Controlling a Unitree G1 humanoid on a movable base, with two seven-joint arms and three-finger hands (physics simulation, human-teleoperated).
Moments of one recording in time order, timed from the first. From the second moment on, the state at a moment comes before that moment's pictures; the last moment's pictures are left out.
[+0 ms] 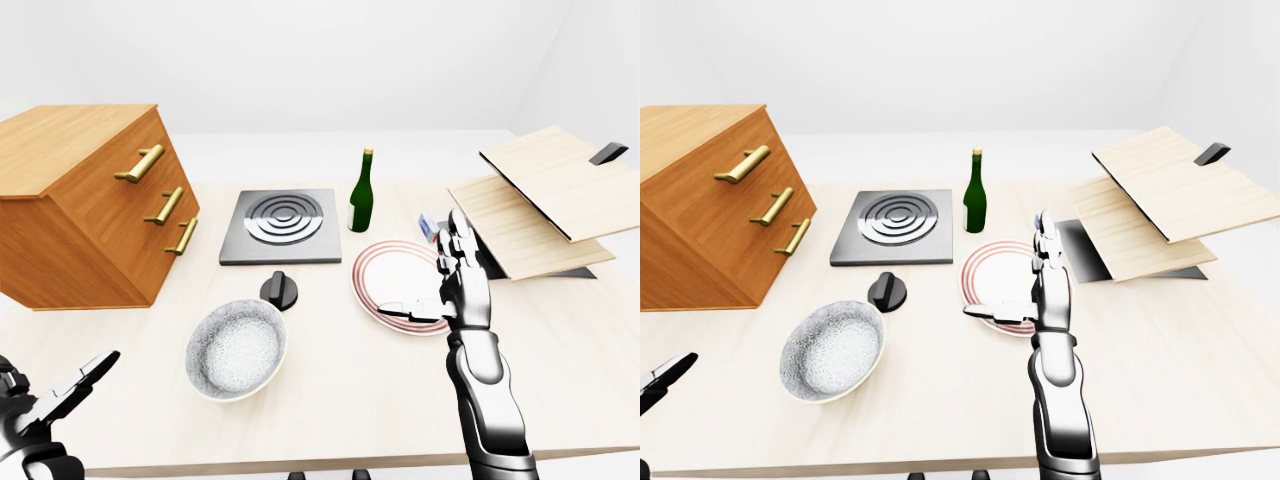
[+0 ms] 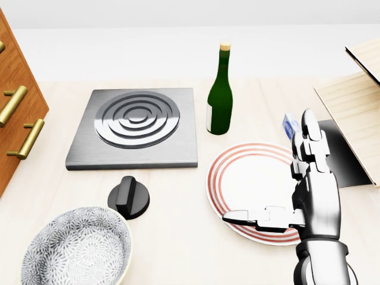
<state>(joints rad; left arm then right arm) 0.21 0.05 0.78 -0.32 -0.36 0.09 0.11 0.02 -0.01 -0.05 -0.33 -0.07 0.09 -0.06</state>
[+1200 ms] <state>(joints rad) 0.21 0.05 0.79 -0.34 -0.37 0.09 0.11 -0.07 -0.01 0.10 -0.54 -0.26 0.09 0.06</state>
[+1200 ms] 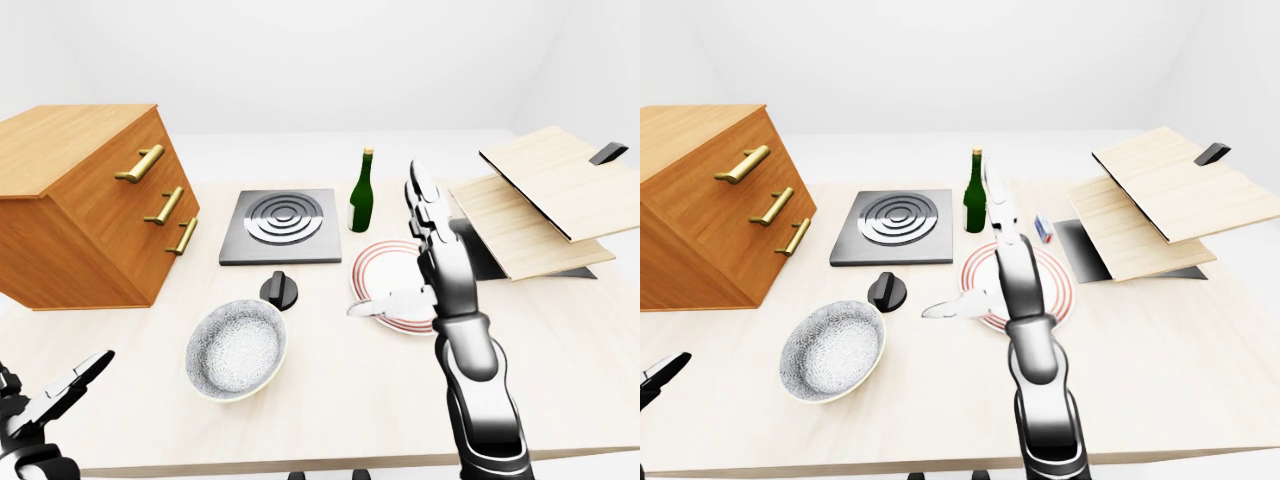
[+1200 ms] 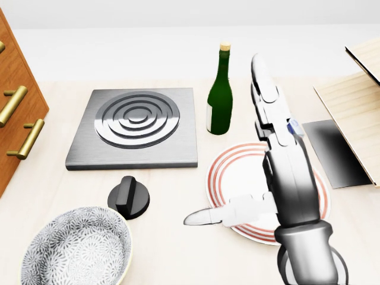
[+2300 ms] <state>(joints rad) 0.21 0.05 0.80 -0.34 -0.37 0.09 0.11 -0.25 0.21 0.39 -0.60 -1.10 0.09 0.70</state>
